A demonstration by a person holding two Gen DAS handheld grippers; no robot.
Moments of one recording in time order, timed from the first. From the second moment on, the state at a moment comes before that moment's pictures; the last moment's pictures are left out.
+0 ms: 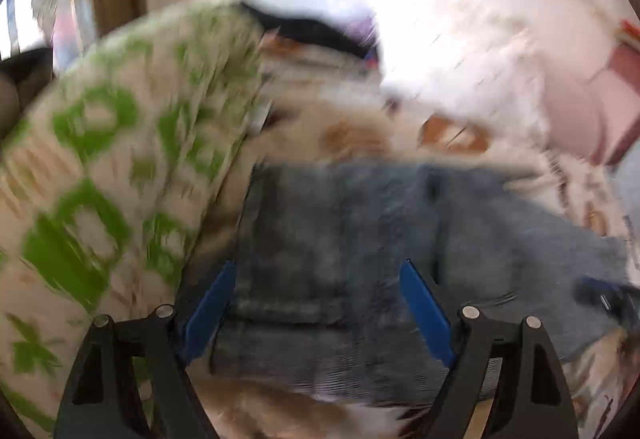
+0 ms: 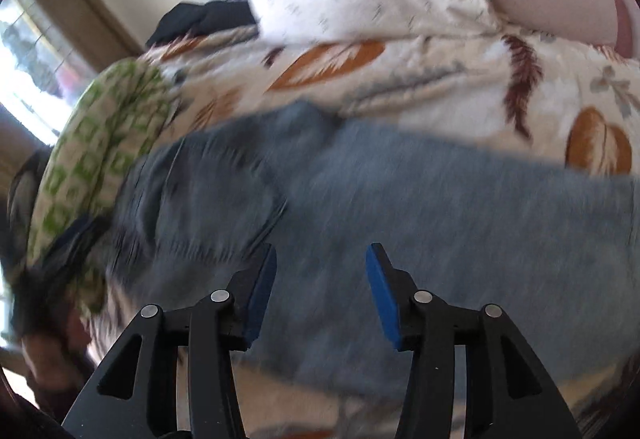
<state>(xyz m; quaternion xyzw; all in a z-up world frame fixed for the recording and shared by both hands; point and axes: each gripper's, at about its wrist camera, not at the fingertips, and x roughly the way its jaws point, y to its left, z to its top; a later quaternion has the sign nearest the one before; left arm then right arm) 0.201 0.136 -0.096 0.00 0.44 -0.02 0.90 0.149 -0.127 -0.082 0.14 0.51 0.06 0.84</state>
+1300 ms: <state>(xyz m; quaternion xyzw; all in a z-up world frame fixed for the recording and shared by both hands) 0.134 -0.045 -0.026 0.13 0.38 -0.17 0.90 -0.061 -0.361 -0.120 0.56 0.27 -0.10 0.78</state>
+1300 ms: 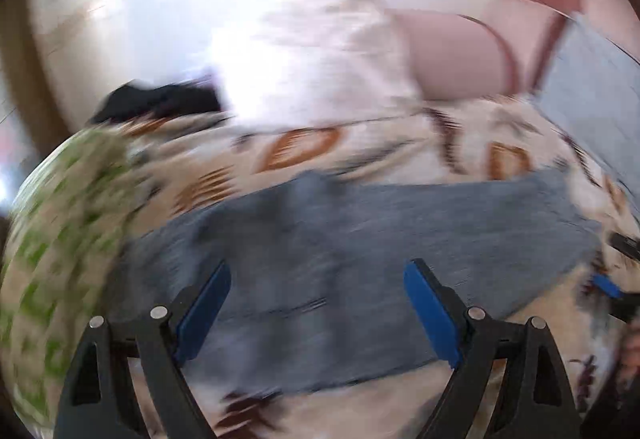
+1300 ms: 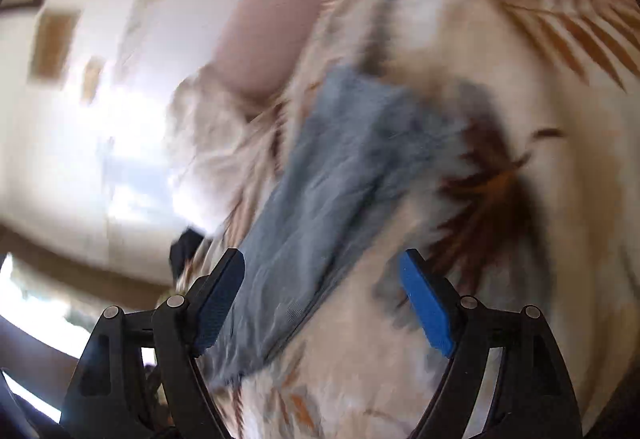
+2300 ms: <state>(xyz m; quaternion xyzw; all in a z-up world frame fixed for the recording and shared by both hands) 0.201 -0.388 -0.085 0.31 0.46 -0.52 0.65 -0.035 -0.402 -0.169 0.63 0.24 -0.14 0.73</state>
